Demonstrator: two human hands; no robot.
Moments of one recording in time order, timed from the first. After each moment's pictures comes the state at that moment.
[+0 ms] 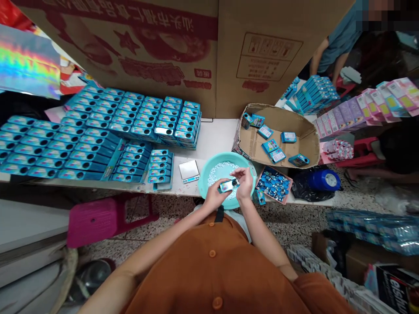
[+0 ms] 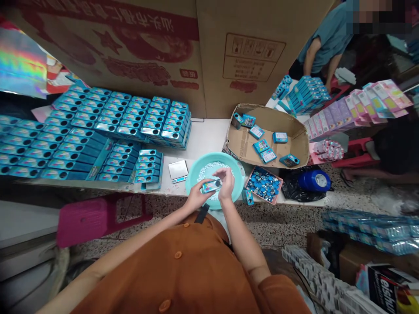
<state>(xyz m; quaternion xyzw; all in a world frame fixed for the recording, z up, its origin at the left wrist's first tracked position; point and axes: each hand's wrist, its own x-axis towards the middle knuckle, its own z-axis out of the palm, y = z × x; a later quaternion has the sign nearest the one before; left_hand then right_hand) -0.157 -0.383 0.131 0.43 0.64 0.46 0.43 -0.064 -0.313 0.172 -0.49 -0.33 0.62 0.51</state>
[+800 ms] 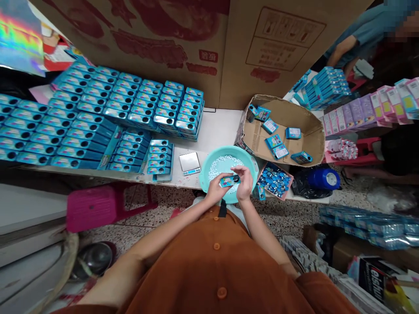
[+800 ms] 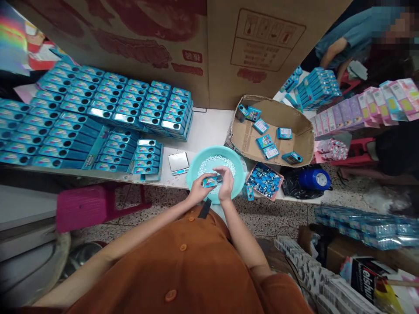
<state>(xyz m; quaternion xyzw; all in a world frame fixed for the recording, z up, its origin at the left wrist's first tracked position) -0.157 -0.384 0.120 0.43 0.62 0.49 0.44 -0.063 -0.331 0.170 -0.48 -0.45 0.57 0.49</state>
